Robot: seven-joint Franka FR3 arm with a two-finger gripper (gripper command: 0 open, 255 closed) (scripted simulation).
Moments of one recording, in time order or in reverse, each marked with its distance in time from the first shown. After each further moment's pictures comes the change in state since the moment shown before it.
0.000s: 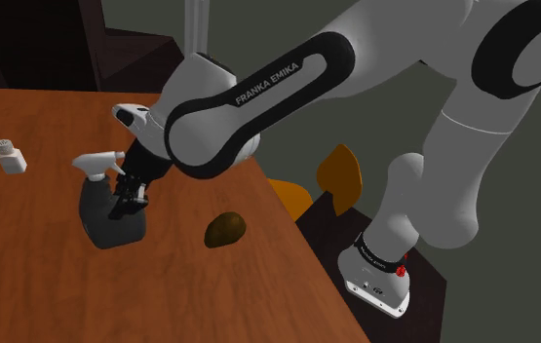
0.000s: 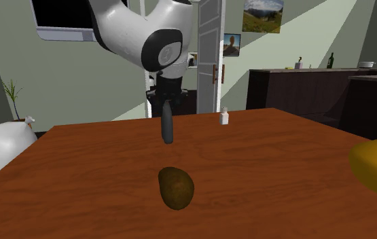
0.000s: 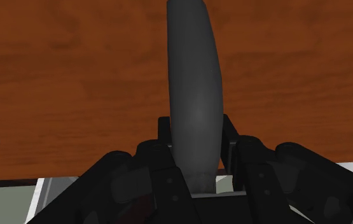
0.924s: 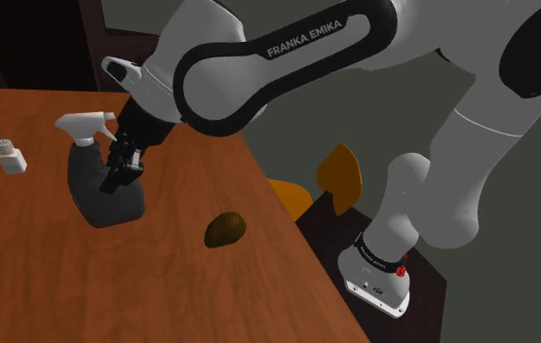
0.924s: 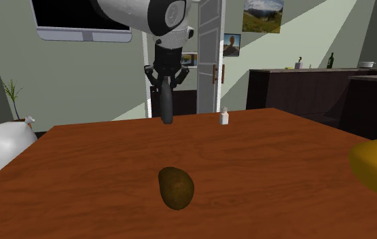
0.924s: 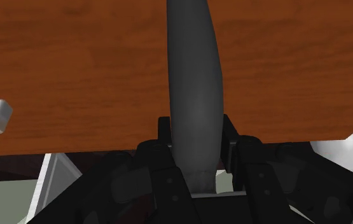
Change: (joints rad) arm 0.008 -0.114 -0.035 0.055 -0.131 -0.162 0.138
